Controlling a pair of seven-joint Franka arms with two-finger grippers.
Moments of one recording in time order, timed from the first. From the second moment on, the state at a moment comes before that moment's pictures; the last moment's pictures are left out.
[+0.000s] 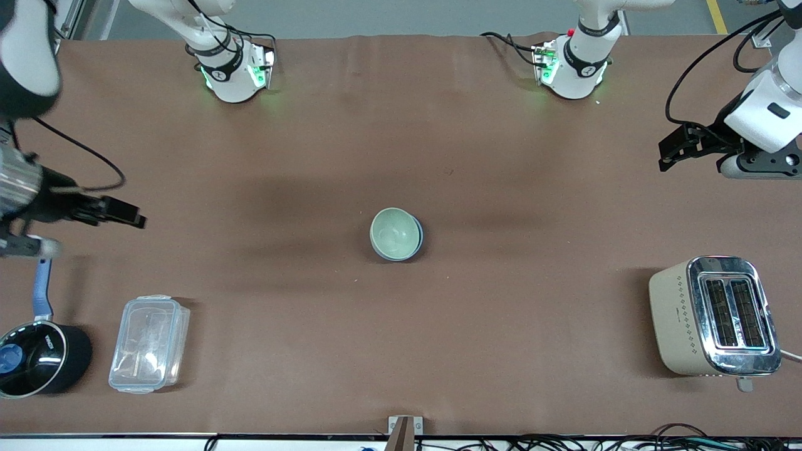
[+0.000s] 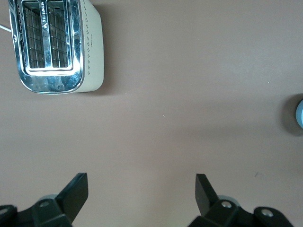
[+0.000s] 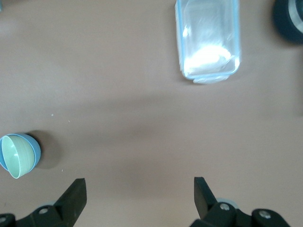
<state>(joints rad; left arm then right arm) -0.10 -0.03 -0.02 -1.62 0.02 1.60 -0.07 -0.09 0.18 0.08 -1.42 0.10 1.60 0.08</state>
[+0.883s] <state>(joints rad) -0.10 -0.03 -0.02 -1.61 0.02 1.59 -0.04 -0.08 0.10 0.11 -1.41 -0.01 1.56 0.02</state>
